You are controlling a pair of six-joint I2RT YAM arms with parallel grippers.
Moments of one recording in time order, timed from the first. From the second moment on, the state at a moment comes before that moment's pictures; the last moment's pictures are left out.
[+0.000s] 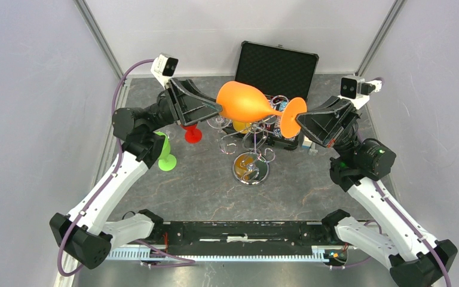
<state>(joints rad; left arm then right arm) -0.50 1.10 1.12 0.77 0.82 -1.55 0.51 0.89 0.85 1.08 -0.48 1.62</state>
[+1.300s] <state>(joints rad) -0.56 0.91 1.61 -0.23 0.37 -0.68 0.51 0.72 0.77 0.69 -0.31 1.23</state>
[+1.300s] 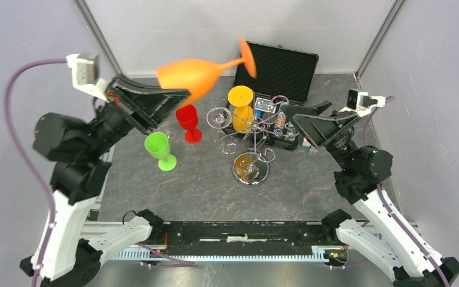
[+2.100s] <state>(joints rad) -0.56 1.10 1.54 -1.19 -0.14 -0.34 0.51 0.70 0.78 0.43 -0.28 1.04</state>
